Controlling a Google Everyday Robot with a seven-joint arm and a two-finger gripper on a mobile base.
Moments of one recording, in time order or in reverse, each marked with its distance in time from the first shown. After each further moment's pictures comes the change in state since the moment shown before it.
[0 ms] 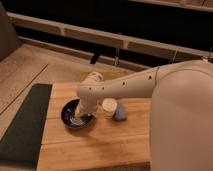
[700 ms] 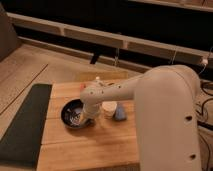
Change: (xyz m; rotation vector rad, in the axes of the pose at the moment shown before) arm 0.005 -0.002 0.067 -0.013 0.097 0.018
